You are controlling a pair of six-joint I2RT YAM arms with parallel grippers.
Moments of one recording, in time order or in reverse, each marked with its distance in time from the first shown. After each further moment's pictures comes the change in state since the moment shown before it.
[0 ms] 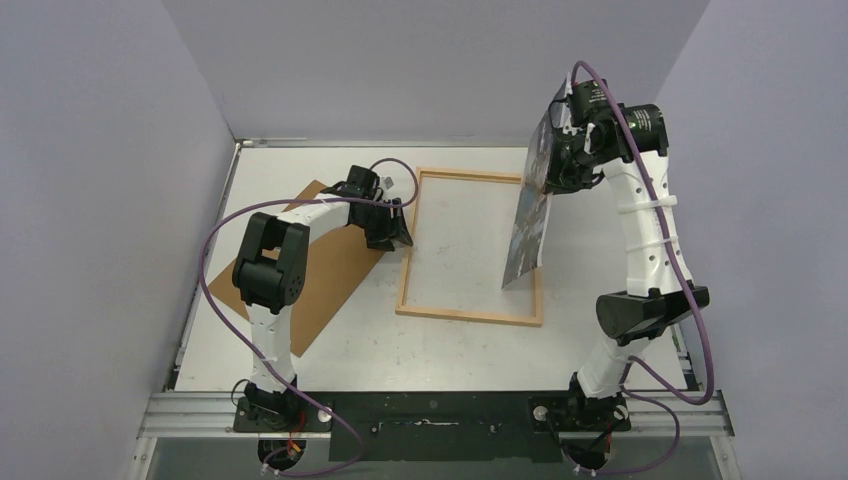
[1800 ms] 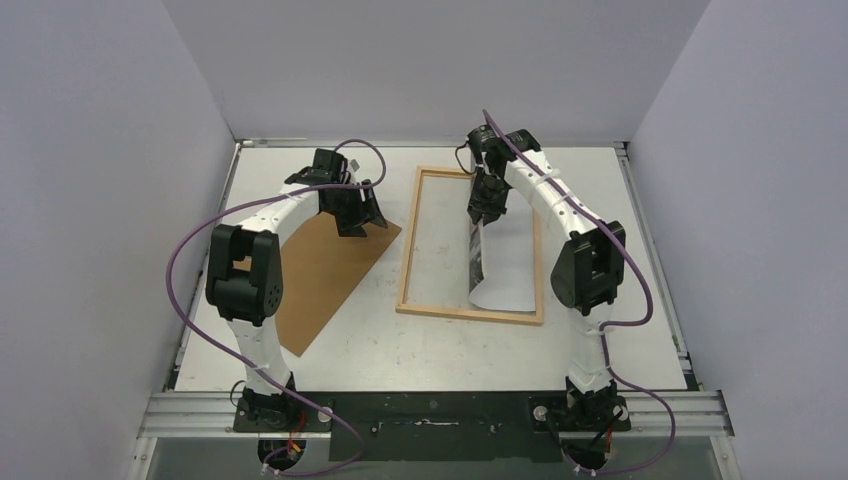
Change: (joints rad) left arm 0.126 -0.151 0.020 -0.161 -0.048 -0.019; right arm 0.217 0.323 -0.225 0.284 0.073 0.307
